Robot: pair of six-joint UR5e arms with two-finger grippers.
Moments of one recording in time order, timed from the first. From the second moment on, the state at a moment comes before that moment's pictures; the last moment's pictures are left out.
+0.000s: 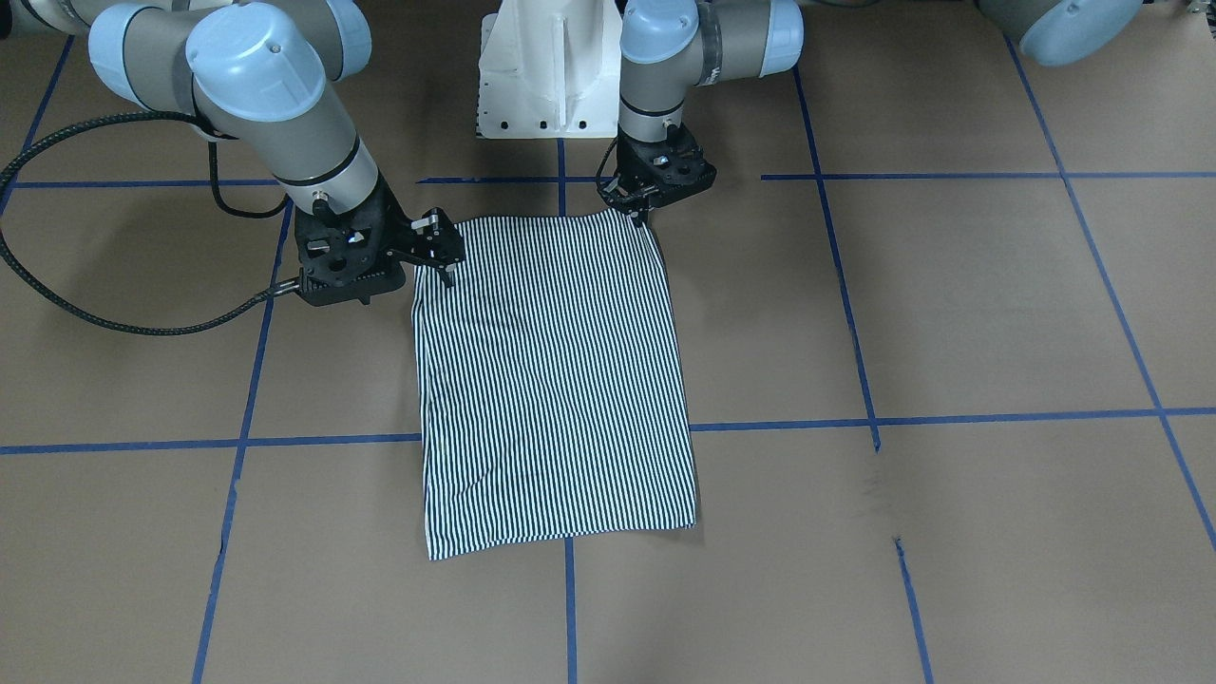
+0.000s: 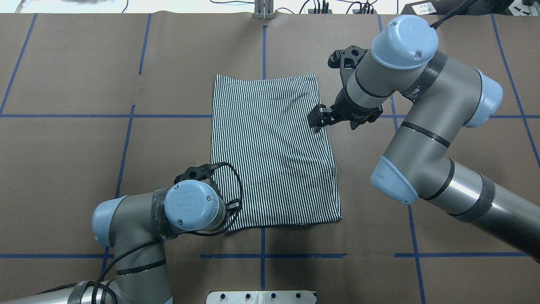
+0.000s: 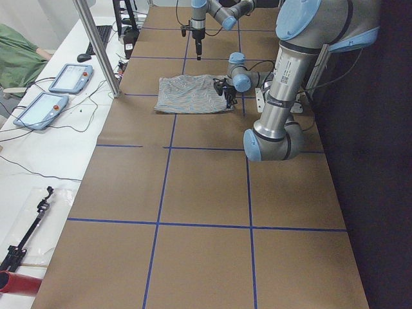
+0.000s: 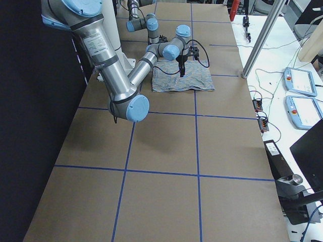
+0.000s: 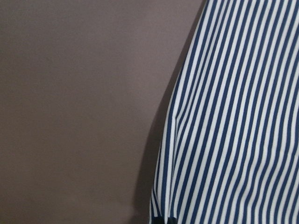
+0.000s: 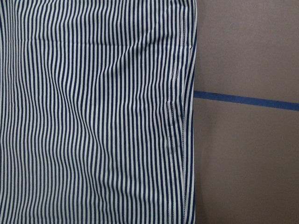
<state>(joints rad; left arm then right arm) -0.29 -2.11 -1.82 -1.58 -1.69 -1.80 0.73 -1.01 1.82 -1.60 2.08 0.94</state>
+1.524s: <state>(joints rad) -0.27 -2.12 -1.79 -1.58 -1.68 -1.81 0.73 -1.02 1.83 -1.60 2.08 0.94</state>
